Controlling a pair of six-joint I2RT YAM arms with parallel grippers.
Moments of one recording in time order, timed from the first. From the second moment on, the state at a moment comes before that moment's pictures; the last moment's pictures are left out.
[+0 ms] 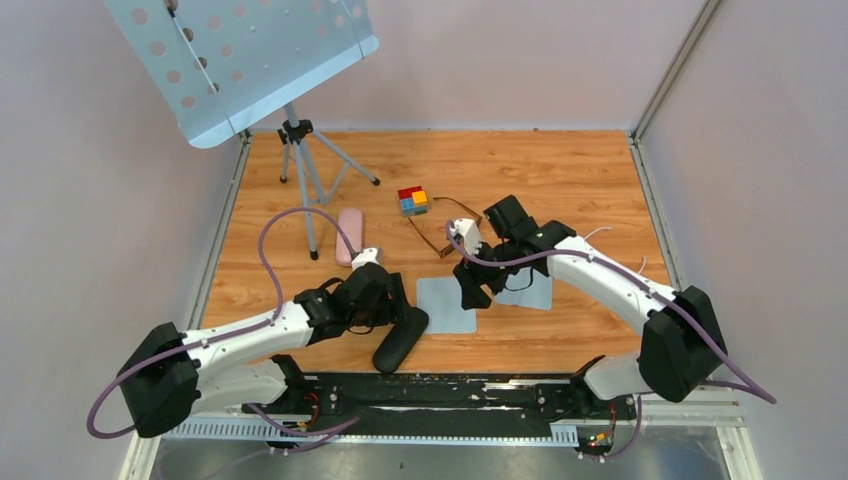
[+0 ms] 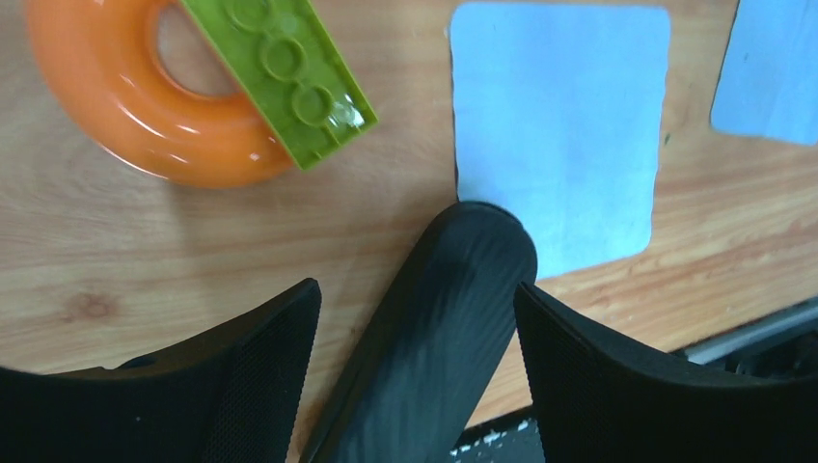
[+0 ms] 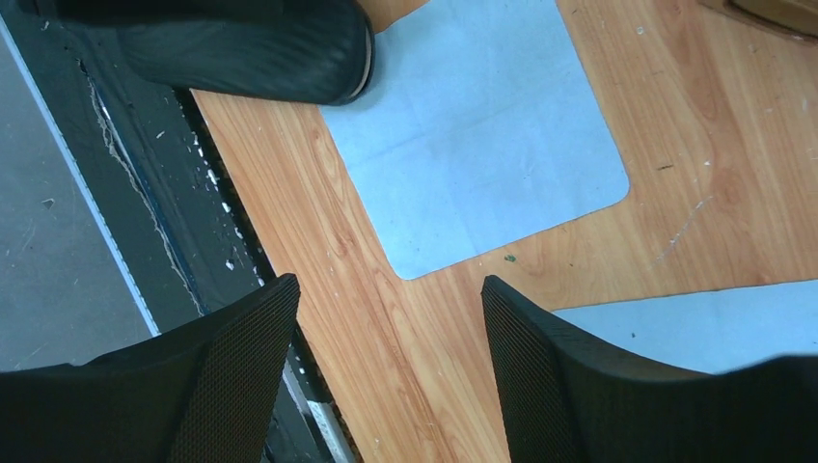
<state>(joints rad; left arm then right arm) -0.88 1.06 0.51 -0.29 -0.22 -0.92 0.63 1.39 1.01 -0.69 -0.55 -0.28</state>
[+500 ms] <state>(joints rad) -1.00 1.21 0.60 -0.39 -0.13 -0.81 0.63 1.29 1.01 -0.71 -0.50 -0.31</state>
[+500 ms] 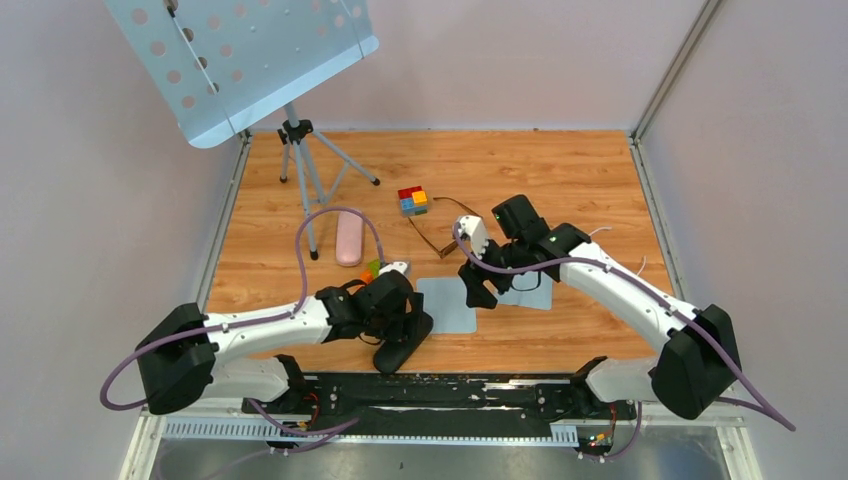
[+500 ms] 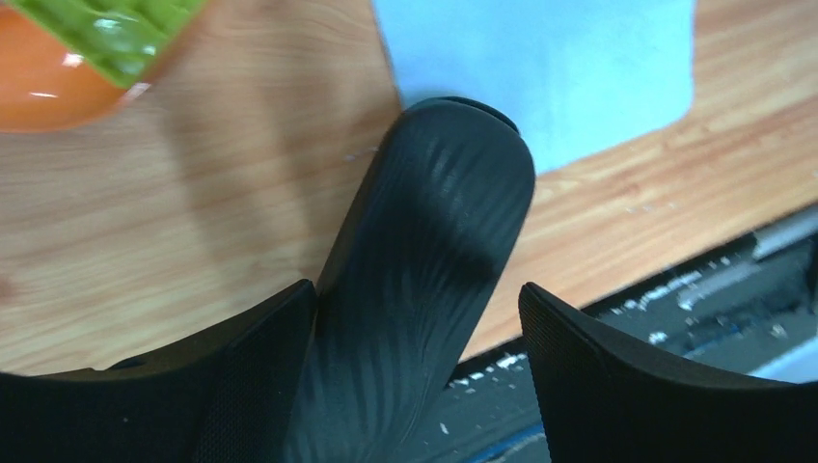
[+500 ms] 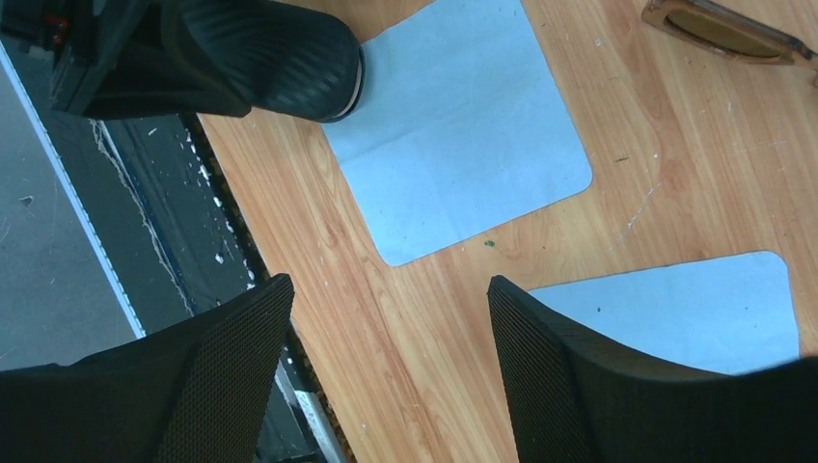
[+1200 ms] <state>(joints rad) -1.12 1.02 0.43 -0.26 0.01 -1.03 0.72 1.45 1.01 -0.76 -0.58 -0.27</state>
